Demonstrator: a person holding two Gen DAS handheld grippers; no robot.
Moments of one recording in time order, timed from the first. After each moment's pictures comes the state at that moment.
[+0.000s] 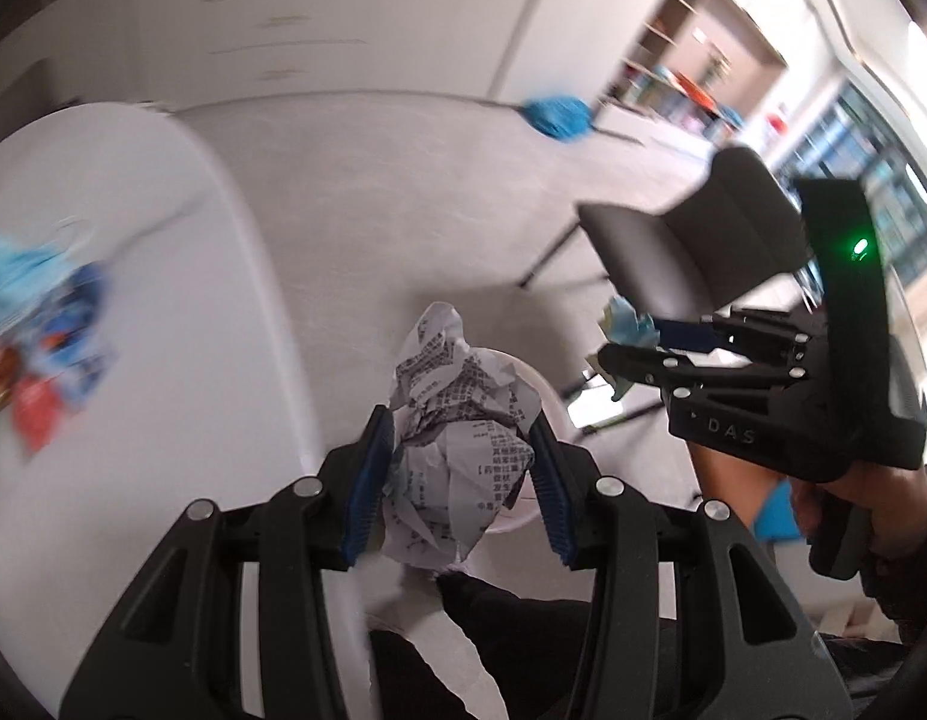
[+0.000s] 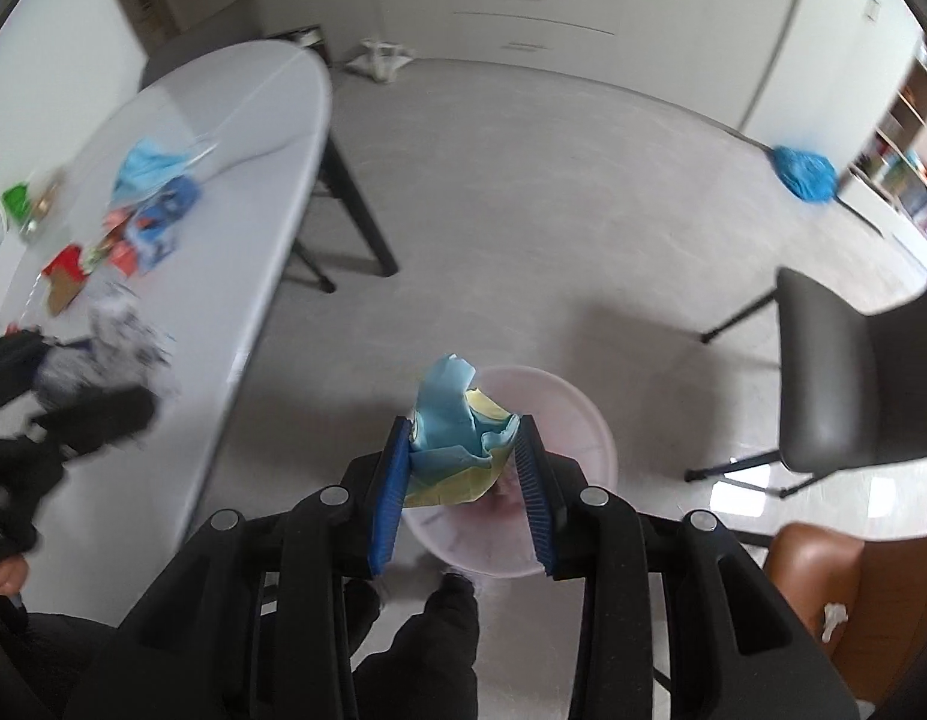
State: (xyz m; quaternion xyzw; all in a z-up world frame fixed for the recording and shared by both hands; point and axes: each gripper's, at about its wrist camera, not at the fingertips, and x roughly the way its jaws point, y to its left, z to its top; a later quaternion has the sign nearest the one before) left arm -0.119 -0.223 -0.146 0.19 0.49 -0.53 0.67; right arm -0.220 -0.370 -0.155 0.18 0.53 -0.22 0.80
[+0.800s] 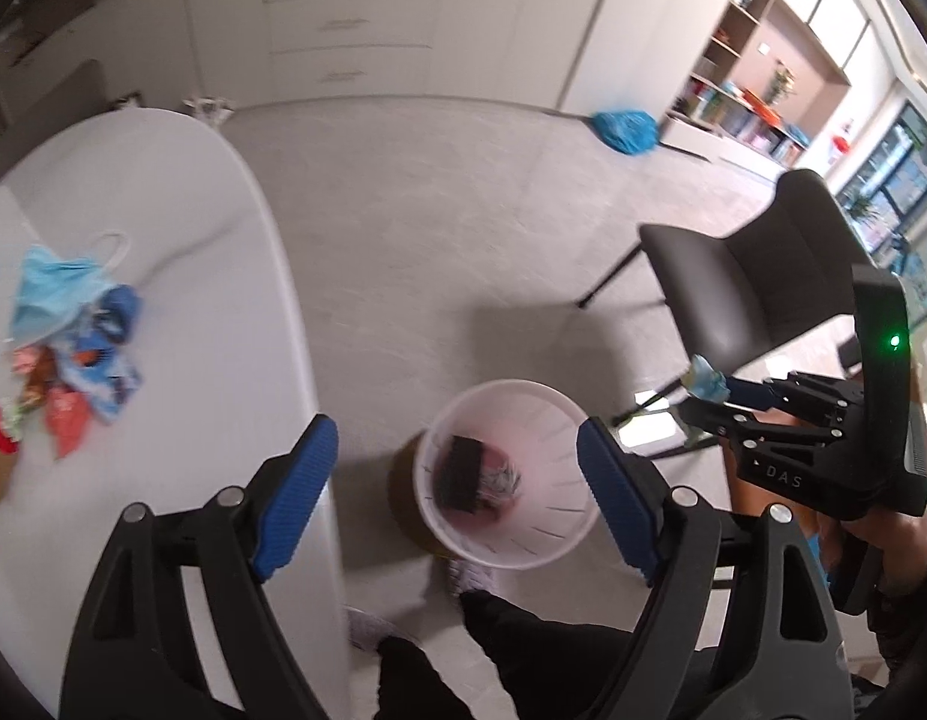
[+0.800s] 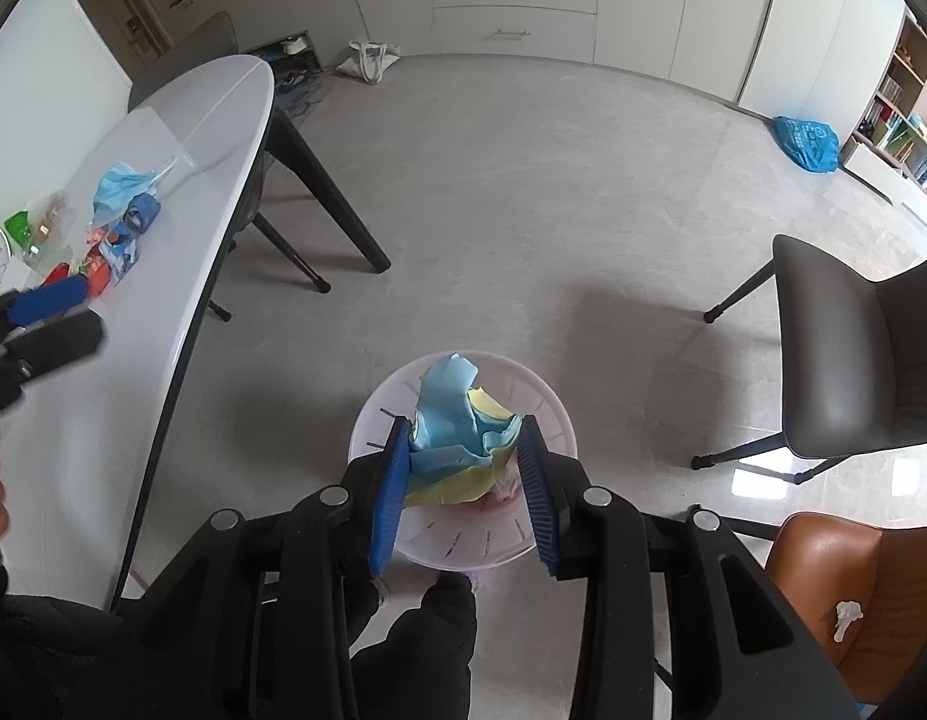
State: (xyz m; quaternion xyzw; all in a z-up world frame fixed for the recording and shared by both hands) left arm -0.118 -0.244 -0.128 0.19 0.48 -0.44 0.73; right arm -0.253 -0.415 -0.179 0.21 0.52 -0.19 0.80
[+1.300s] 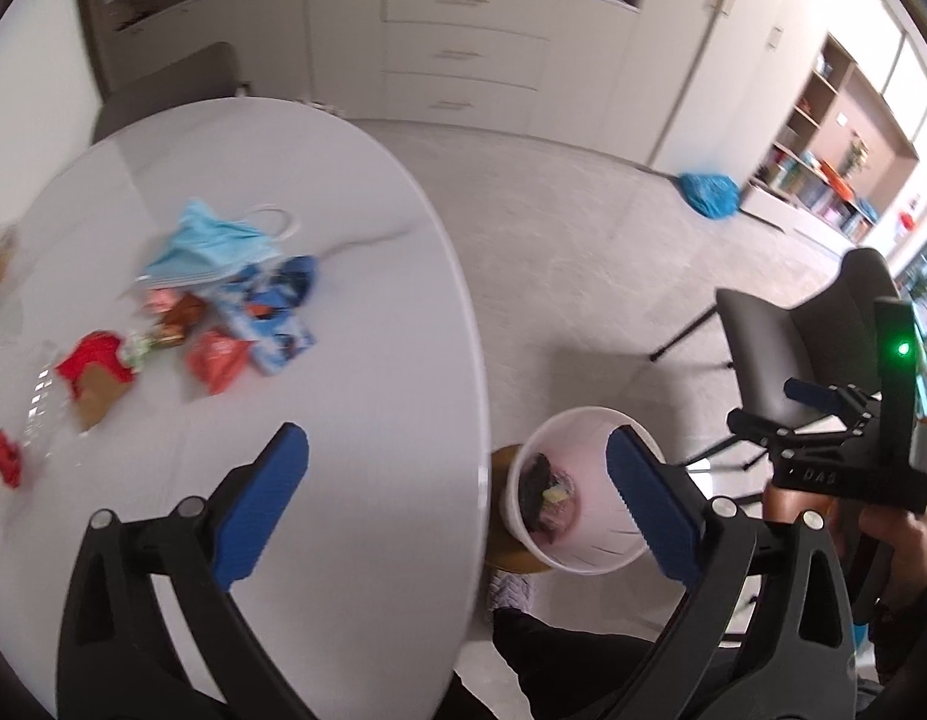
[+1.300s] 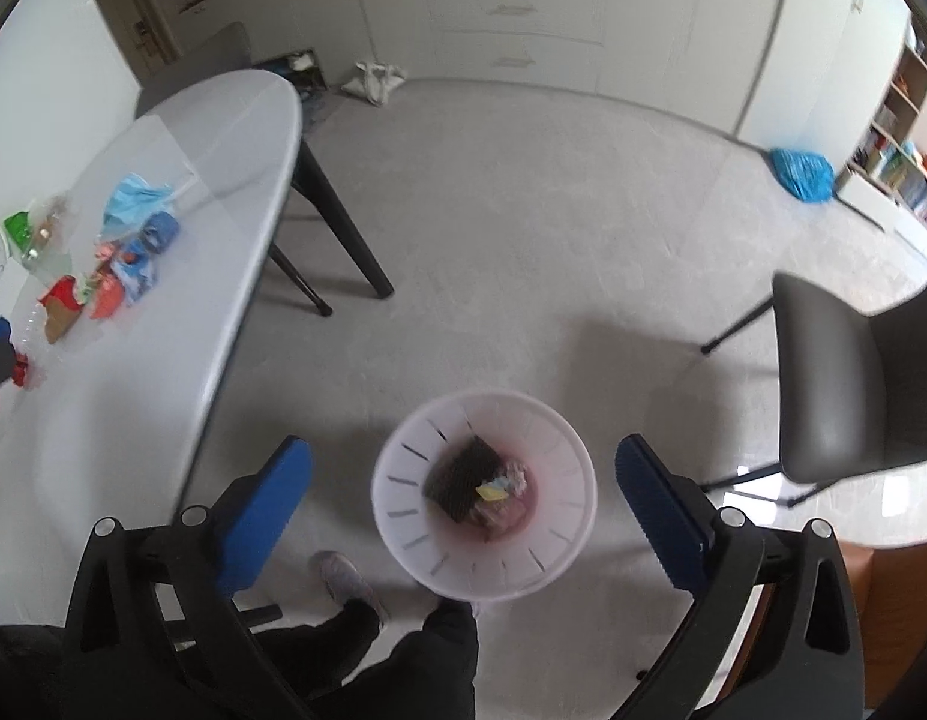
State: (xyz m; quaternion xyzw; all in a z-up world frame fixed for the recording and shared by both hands) left arm -0.081 -0.150 -0.091 0.14 0.47 -0.35 0.80; right arm -0.210 -0.383 -0.149 0.18 0.50 -0.19 0.83
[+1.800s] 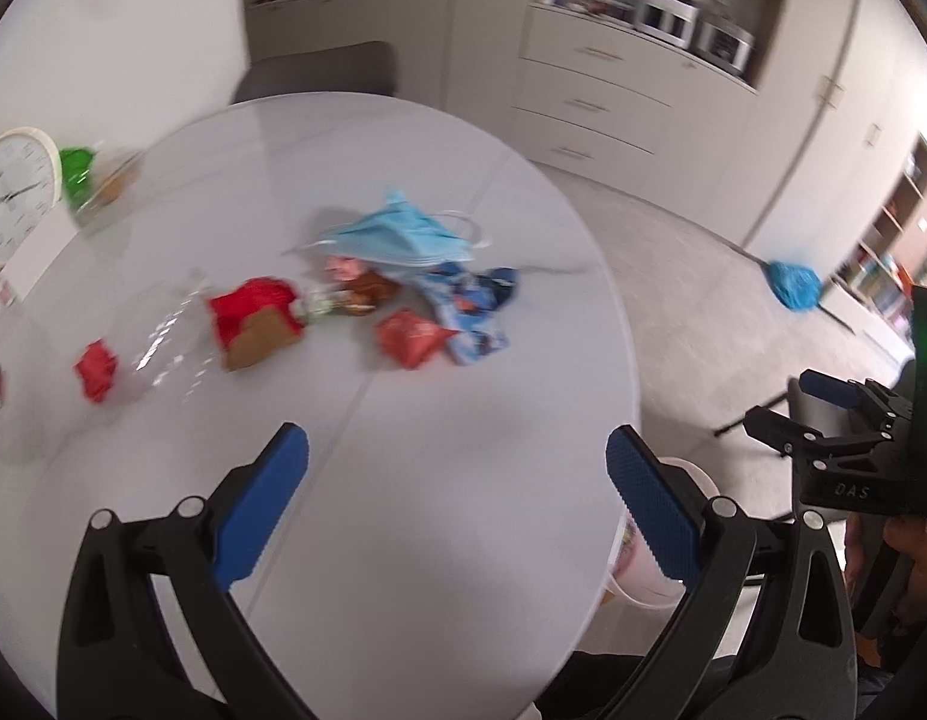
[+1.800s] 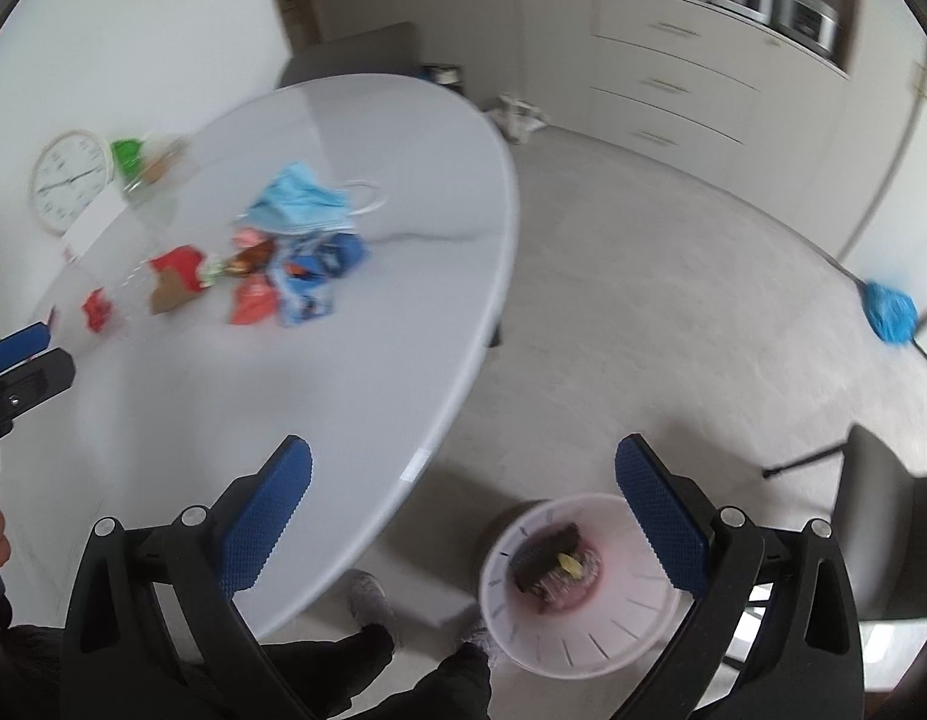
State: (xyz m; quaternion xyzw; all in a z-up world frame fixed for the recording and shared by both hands) left arm -0.042 -0.034 -0.077 0.07 0.46 -0.23 0.86; right arm -0.110 -0.284 -0.109 0.09 0.47 -0.06 0.87
